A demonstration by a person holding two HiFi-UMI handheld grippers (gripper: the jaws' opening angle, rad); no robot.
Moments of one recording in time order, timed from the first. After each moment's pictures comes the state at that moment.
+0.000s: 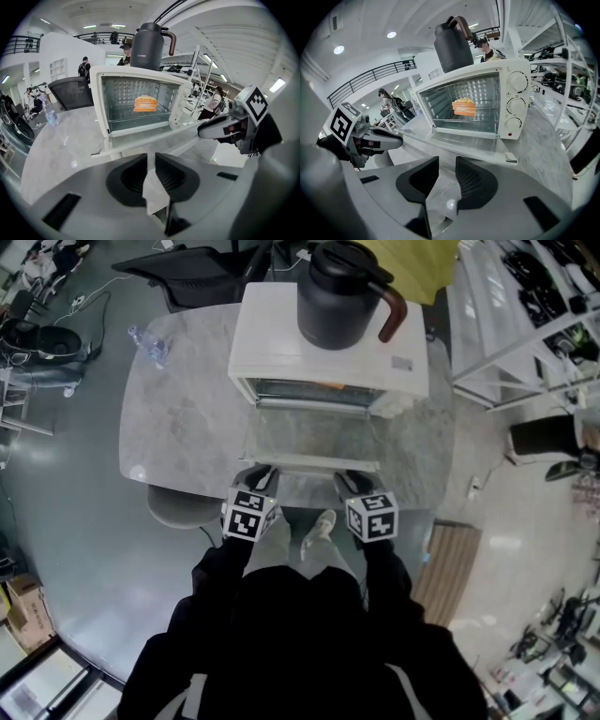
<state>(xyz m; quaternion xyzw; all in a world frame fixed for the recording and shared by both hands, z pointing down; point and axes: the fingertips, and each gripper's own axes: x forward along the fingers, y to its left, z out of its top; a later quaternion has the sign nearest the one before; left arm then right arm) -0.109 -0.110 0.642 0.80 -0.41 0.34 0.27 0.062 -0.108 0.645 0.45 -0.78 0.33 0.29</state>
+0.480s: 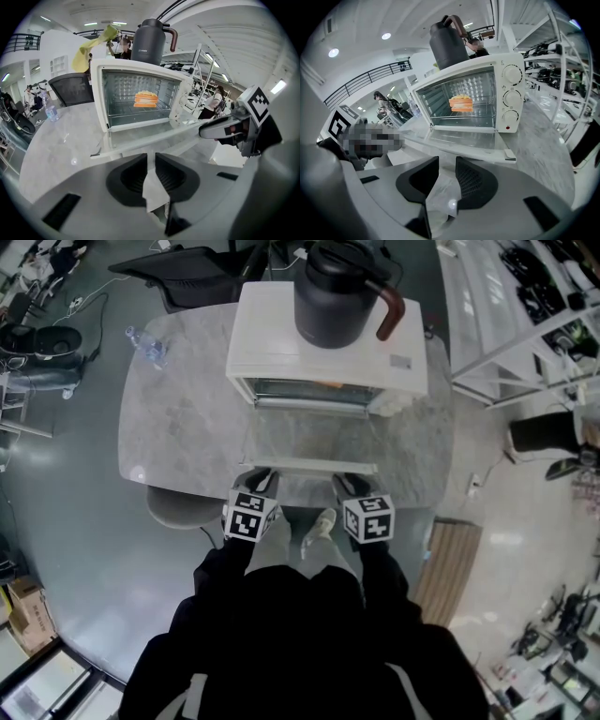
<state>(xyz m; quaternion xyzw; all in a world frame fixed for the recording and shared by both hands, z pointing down) -0.110 -0.102 0.655 0.79 -0.41 0.35 0.29 0.062 -0.098 0.656 0.46 -0.77 0.34 0.28</state>
